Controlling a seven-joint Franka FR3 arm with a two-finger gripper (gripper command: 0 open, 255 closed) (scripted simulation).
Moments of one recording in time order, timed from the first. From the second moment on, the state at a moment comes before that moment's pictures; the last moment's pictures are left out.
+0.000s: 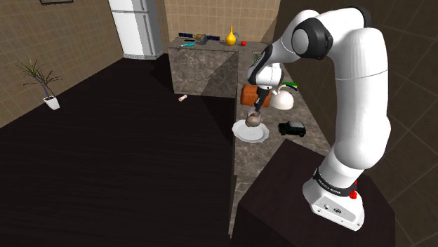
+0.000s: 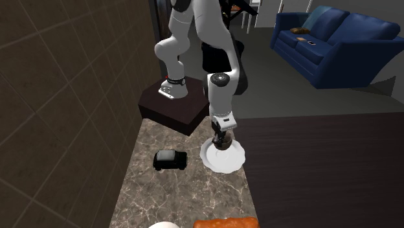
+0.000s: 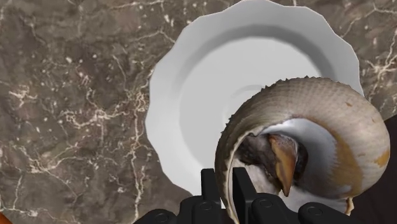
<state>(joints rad) -0.11 0.47 -0.50 -2.10 0.48 2.52 -1.00</state>
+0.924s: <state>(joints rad) -0.16 0.59 -0.42 -2.08 0.57 2.61 -1.07</state>
